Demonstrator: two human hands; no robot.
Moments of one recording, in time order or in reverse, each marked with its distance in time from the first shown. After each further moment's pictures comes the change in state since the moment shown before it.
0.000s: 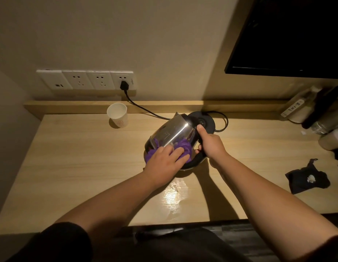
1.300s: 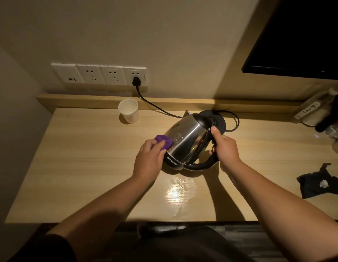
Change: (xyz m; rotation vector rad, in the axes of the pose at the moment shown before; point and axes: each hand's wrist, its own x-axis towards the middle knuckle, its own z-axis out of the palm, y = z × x) left_hand -0.045 -0.036 0.011 -0.553 0.160 -0.720; right_hand -0.008 0.014 0.004 0.042 0.103 -0.090
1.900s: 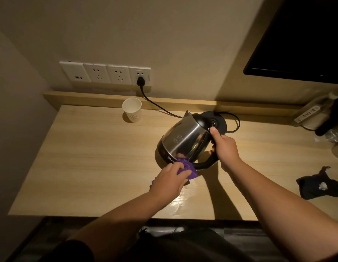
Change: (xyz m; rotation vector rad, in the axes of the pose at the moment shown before) left_hand -0.054 0.028 0.037 0.174 -0.285 0.310; right_hand -0.003 0.003 0.002 -0.049 -0.022 -0.064
